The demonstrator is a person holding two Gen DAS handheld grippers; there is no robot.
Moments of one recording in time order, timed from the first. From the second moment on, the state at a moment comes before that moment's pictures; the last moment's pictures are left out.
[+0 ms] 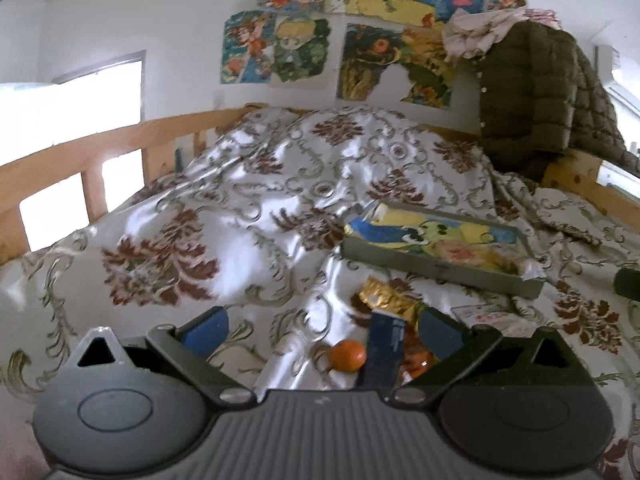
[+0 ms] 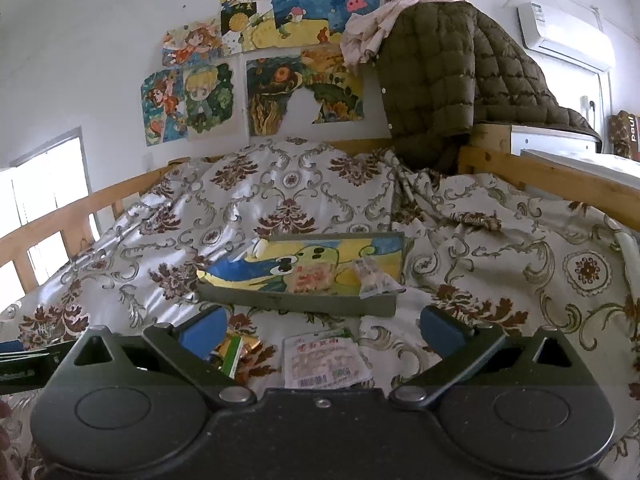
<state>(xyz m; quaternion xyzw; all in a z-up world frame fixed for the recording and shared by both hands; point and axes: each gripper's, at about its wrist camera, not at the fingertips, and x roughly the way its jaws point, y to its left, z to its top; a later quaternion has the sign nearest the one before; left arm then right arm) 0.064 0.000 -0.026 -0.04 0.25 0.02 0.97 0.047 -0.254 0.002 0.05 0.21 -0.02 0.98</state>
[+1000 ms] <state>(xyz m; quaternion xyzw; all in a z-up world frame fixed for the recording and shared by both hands) 0.103 0.025 -0.053 -0.07 0.39 0.04 0.92 0.070 -0.200 -0.046 -0.03 0.34 0.08 0.94</state>
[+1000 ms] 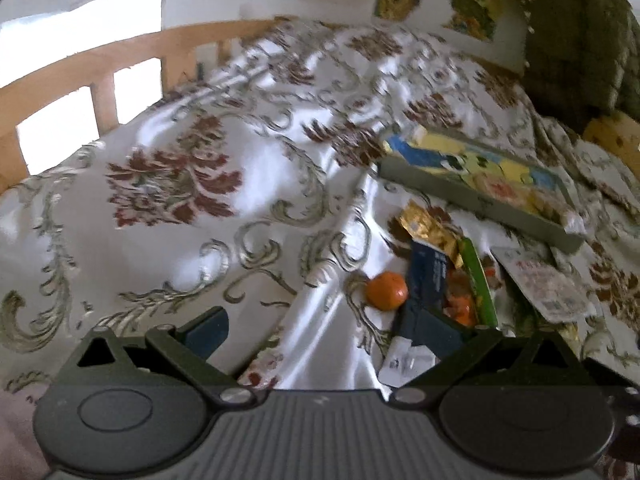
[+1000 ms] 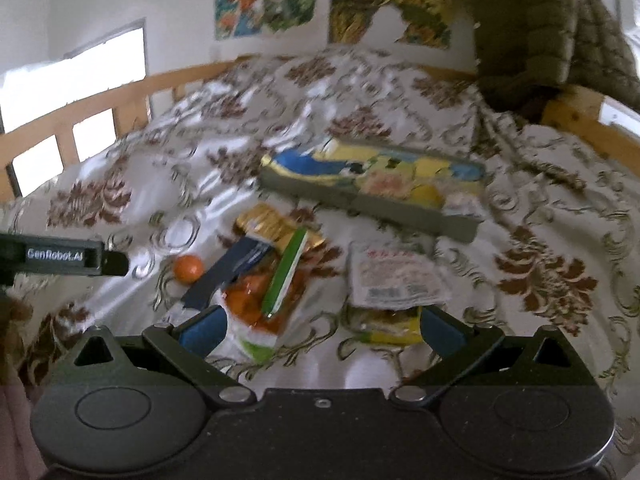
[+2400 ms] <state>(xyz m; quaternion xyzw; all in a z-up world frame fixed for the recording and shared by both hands) 0.220 0.035 -0.097 -0.04 0.48 -0.27 0.83 0.133 -0.130 -0.091 -0.13 0.33 0.29 0.89</state>
